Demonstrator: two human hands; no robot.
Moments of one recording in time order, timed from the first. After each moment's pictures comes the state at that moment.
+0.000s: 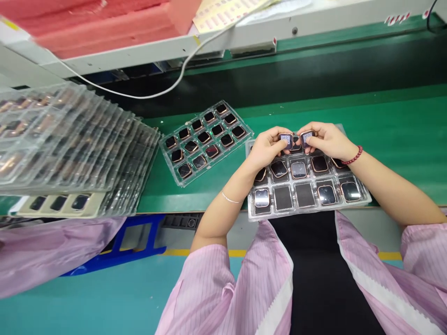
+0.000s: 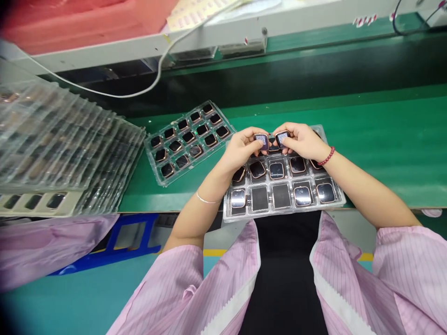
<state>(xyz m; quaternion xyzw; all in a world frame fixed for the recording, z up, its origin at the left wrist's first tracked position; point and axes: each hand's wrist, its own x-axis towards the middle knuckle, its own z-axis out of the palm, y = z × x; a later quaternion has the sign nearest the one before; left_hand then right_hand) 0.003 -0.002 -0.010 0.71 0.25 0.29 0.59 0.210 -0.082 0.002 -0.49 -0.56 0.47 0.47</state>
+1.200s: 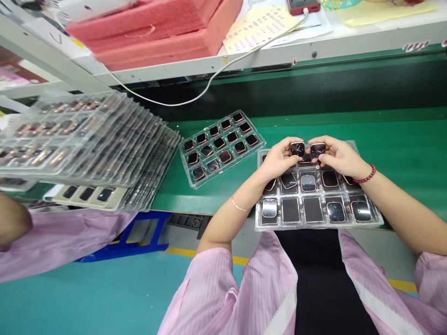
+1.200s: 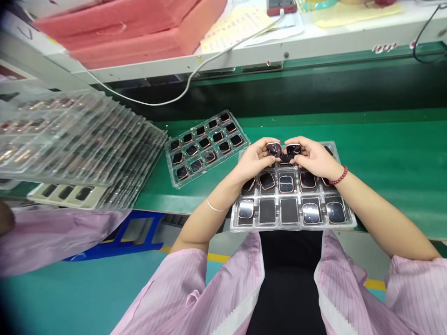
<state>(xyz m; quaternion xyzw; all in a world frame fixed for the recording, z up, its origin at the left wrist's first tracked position) 0.002 -0.007 -0.005 0.68 0.24 0.31 0.62 0.207 -0.087 0.006 -0.50 -0.57 0.45 0.47</state>
